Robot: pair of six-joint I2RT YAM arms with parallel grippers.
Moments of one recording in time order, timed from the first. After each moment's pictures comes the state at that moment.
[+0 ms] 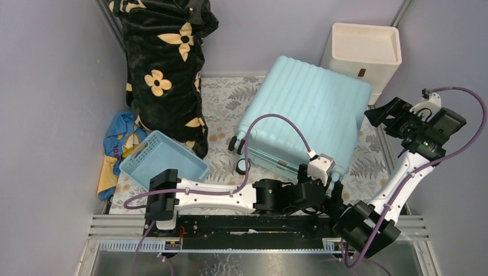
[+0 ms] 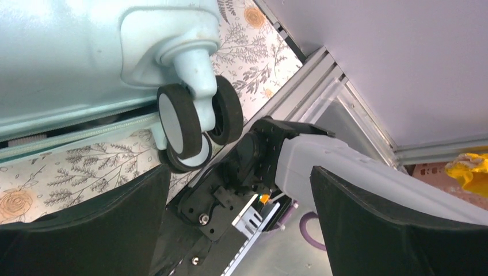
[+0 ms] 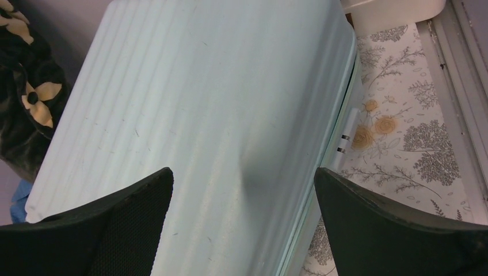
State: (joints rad) left arm -1.51 1.78 1.48 -0.19 -0.41 -0.75; right arm -0.77 1.06 1.12 -0.59 -0.87 0.12
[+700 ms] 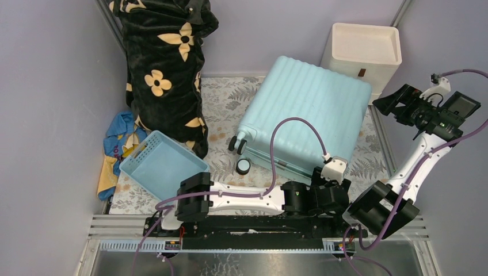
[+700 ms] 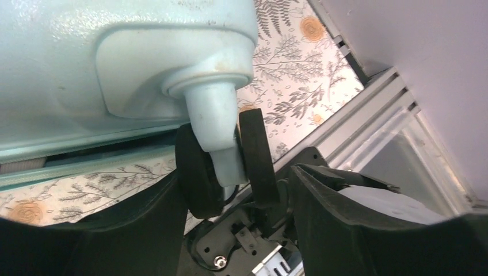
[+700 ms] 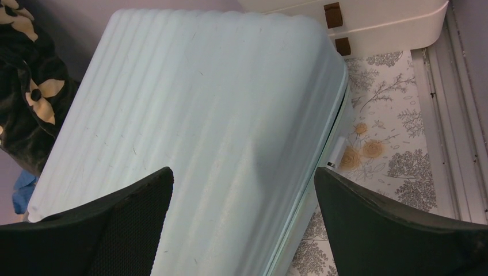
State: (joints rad) left arm -1.50 2.05 1.77 -0.35 -0.58 -0.79; right arm -0.77 1.28 1.36 -0.67 -0.93 0.03
